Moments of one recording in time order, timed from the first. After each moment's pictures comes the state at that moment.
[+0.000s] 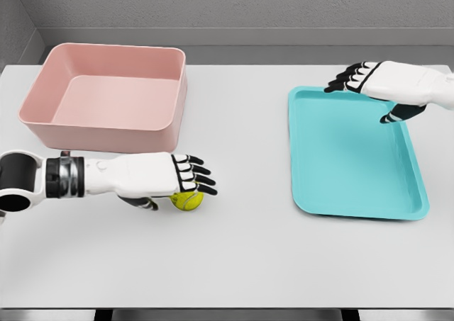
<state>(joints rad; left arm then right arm) -0.58 0.86 -0.83 -1.76 -0.39 -0.61 -0.39 -0.86 -1.01 0.85 -1.42 0.28 -0.61 0.38</state>
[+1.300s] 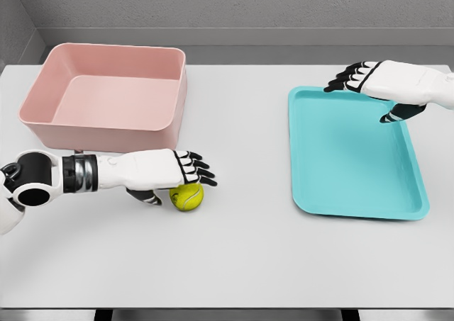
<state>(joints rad) -0.58 0.76 -0.83 -1.61 -0.46 -0.61 -0.39 -0.86 -1.01 0.85 -1.42 0.28 -0.61 0.38</state>
